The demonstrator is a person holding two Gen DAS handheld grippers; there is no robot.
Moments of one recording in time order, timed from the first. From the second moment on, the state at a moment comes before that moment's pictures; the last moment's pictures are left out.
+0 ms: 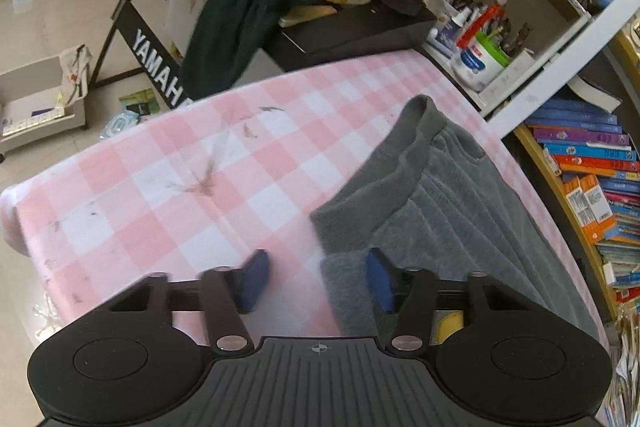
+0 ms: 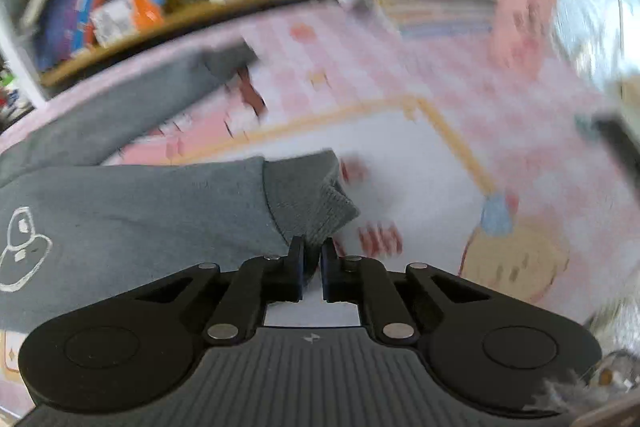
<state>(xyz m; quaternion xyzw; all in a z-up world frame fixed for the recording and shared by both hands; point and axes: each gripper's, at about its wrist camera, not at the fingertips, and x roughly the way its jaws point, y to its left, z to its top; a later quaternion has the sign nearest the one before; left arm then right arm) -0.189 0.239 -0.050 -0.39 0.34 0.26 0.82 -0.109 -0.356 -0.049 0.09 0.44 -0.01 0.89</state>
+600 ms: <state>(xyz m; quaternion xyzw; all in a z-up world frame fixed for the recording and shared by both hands) -0.194 0.240 -0.052 -0.33 0.35 0.25 0.84 -0.113 -0.346 -0.059 0.06 0.44 -0.02 0.90</state>
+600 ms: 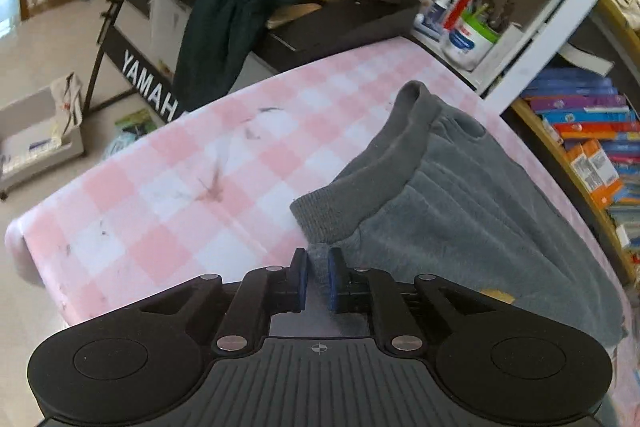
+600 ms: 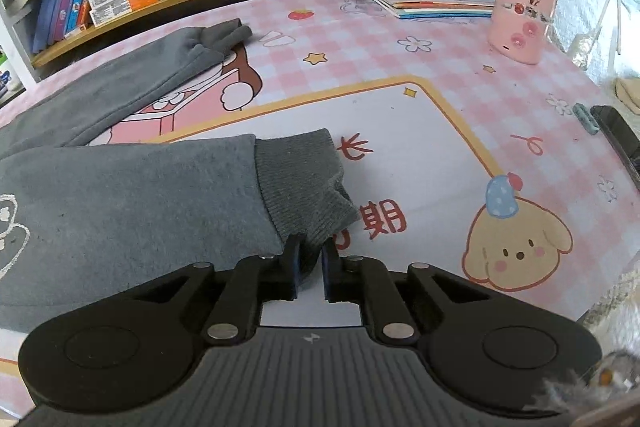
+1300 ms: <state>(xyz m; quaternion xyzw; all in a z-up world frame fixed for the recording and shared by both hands) -0.212 0.226 0.007 -0.20 0.27 0.25 0.91 -0.130 -0.351 -0.022 0.04 0.37 -0.09 0.92</state>
